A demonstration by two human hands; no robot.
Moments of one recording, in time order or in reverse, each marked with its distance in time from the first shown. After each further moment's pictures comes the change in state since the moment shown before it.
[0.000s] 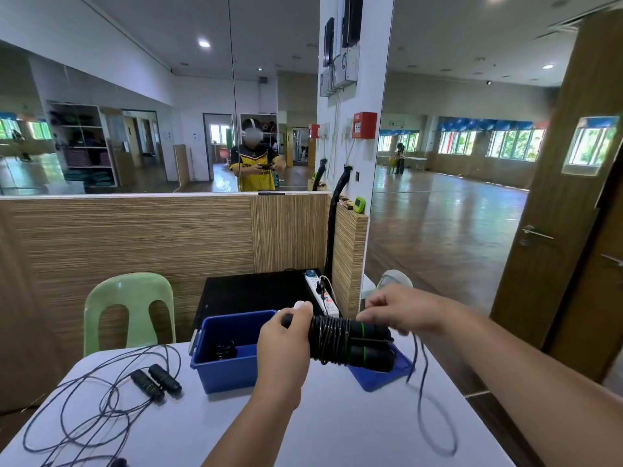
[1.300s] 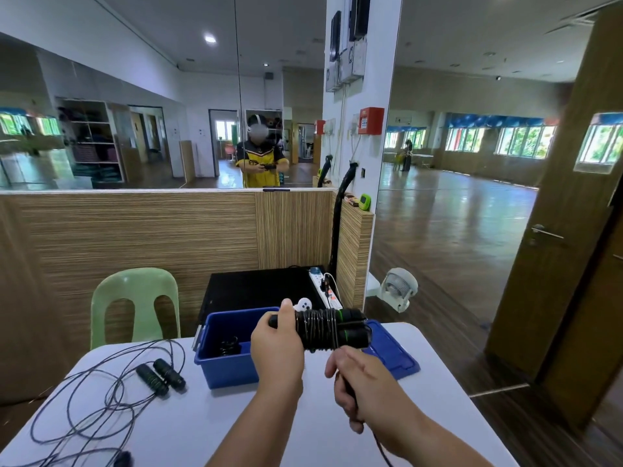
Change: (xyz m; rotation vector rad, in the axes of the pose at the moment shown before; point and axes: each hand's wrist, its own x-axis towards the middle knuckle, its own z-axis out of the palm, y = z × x) left_hand 0.023 -0.022 0.006 -0.051 0.304 -0.037; right_hand -0.040 -0.016 0.136 0.636 0.187 -0.003
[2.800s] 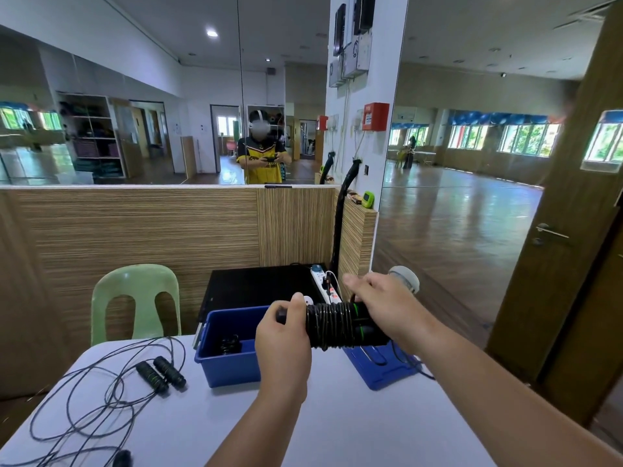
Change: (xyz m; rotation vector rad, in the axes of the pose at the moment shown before) left_hand -0.012 0.018 -0.005 -0.020 -0.142 0.085; right_hand 0.066 -0.068 -0.050 -0.153 0.240 -0.047
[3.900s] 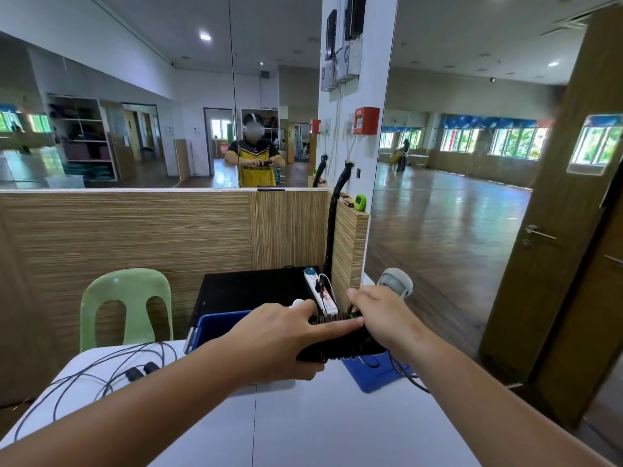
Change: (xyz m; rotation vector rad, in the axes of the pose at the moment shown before) left_hand 0.046 0.031 -0.024 1.499 -0.843 1.127; right_hand -0.007 0.007 -0.006 -0.209 0.059 0.014
